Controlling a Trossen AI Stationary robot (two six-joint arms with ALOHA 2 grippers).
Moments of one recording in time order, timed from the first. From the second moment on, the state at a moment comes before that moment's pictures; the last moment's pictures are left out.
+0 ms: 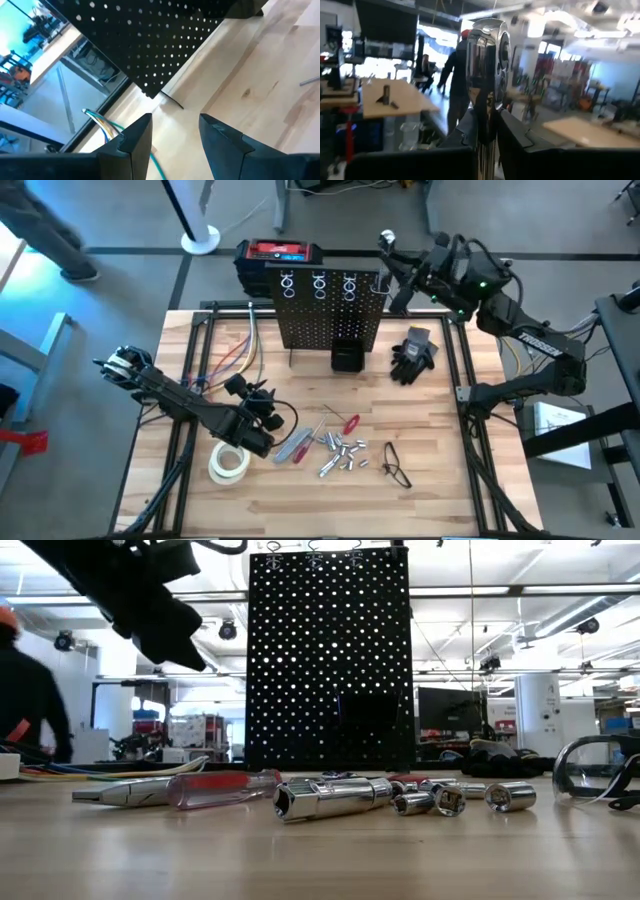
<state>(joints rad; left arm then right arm) -0.44 1.51 0.93 -0.94 -1.12 -0.97 -0.37 1.20 1.46 -0.12 0.19 -0.19</state>
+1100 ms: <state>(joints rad) -0.45 1.51 0.93 -0.93 -1.17 -0.99 -0.36 1.09 1.09 0.01 0.34 -0.02</state>
